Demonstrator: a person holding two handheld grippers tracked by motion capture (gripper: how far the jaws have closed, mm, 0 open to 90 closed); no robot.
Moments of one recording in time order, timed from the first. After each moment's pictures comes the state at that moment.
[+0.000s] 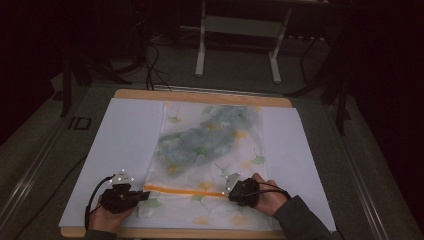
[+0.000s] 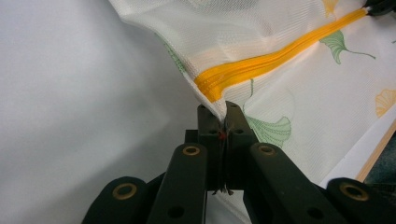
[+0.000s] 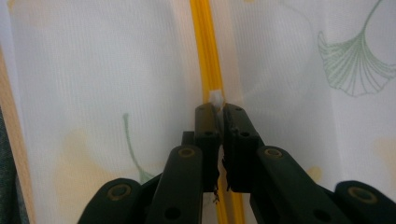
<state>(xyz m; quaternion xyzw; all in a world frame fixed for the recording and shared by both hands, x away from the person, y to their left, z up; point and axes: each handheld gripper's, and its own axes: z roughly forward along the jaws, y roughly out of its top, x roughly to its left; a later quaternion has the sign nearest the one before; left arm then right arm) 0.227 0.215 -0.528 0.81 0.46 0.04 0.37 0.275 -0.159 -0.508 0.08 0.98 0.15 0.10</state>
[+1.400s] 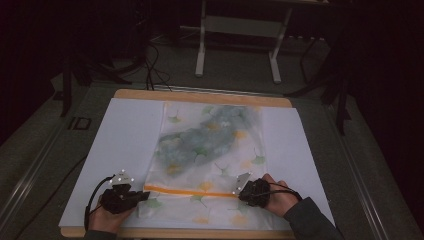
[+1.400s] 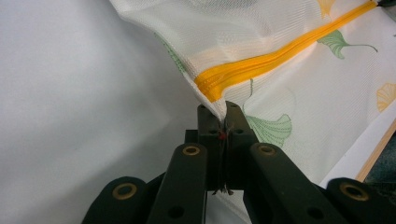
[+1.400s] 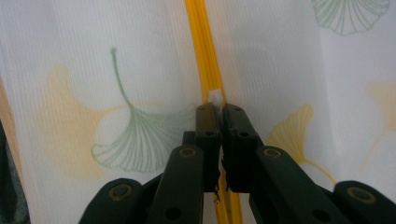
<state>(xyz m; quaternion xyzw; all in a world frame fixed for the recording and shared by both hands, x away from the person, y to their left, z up) 0.226 0.215 -0.528 0.81 0.46 0.04 0.37 0.276 -0.187 -0.508 0.10 0.98 0.13 0.10</state>
